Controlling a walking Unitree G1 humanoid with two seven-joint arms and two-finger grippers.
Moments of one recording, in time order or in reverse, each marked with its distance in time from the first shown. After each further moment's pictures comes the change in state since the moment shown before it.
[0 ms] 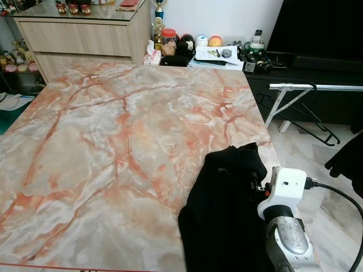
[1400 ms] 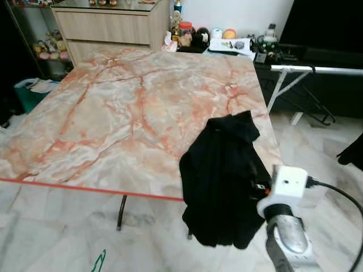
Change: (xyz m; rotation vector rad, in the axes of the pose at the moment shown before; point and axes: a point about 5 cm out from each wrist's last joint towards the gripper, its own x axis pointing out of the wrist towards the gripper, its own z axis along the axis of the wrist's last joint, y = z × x) left arm 0.000 -0.005 -0.006 -0.027 0.039 -0.020; right arm 0.000 -0.009 0.001 -0.007 -0.013 -0.041
